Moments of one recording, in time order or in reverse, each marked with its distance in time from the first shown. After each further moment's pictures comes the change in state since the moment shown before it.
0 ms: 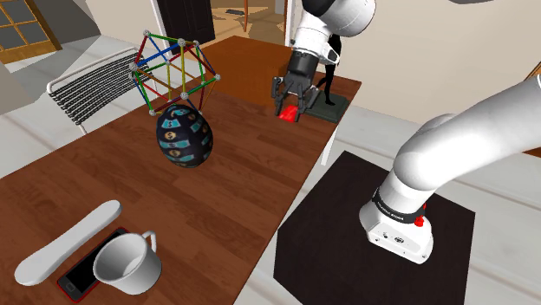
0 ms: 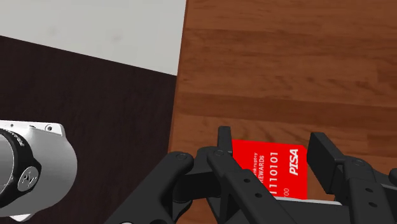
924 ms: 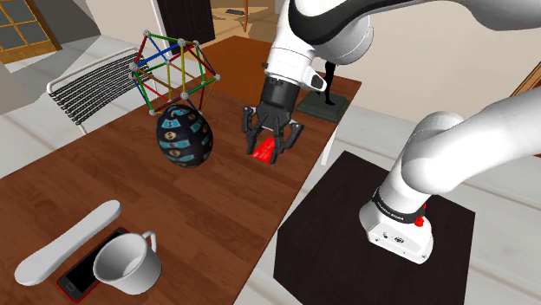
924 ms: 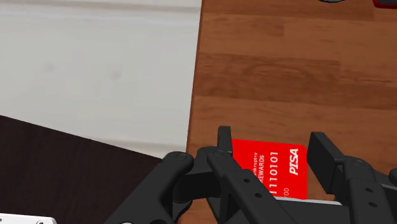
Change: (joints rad) arm 0.188 -0.137 0.286 -0.088 0.252 0.150 0.282
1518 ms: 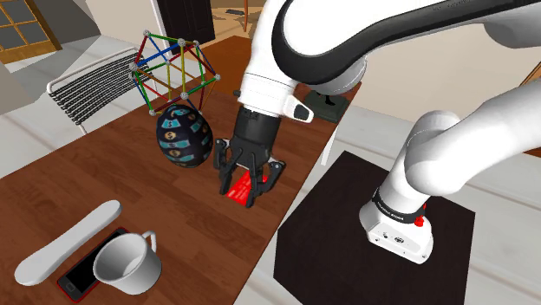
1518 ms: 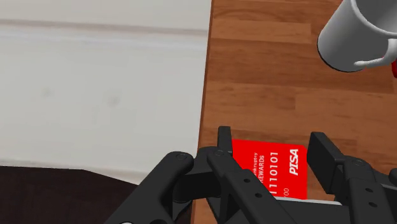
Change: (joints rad) arm 0.091 0.060 0.225 0.062 0.139 0.158 0.175
